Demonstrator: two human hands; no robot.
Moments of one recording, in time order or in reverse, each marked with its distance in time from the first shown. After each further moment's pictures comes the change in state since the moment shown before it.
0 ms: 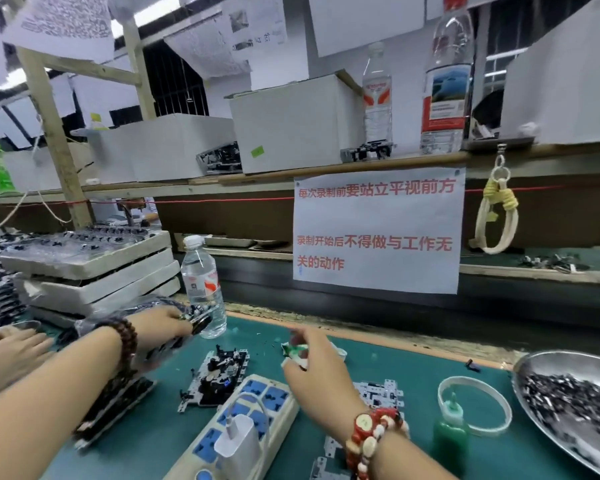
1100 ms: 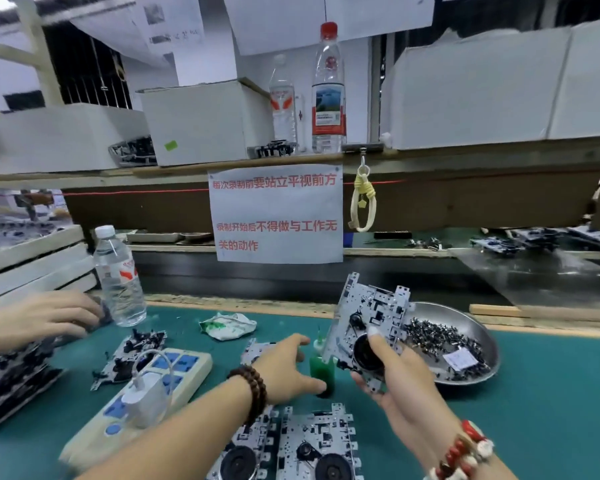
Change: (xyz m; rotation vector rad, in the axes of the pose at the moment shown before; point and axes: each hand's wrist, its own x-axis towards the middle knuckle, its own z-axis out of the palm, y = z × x) left_hand -0.133 0.177 0.188 -0.085 -0.342 0.519; right_hand -0.151 0.056 -0.134 0.869 0.518 0.456
